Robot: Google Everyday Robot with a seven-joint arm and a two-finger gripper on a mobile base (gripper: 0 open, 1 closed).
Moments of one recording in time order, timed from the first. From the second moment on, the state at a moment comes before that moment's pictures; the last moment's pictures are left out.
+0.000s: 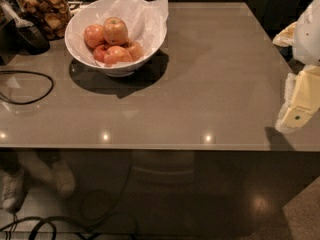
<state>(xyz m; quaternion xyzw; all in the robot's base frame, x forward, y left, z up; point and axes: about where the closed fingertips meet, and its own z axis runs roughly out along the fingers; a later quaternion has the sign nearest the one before) 0.438 -0.217 0.976 -0.60 0.78 -0.03 0.16</state>
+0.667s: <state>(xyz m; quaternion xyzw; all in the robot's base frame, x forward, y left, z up) 0.461 -0.193 0.988 -0.62 0.77 -0.03 0.15</state>
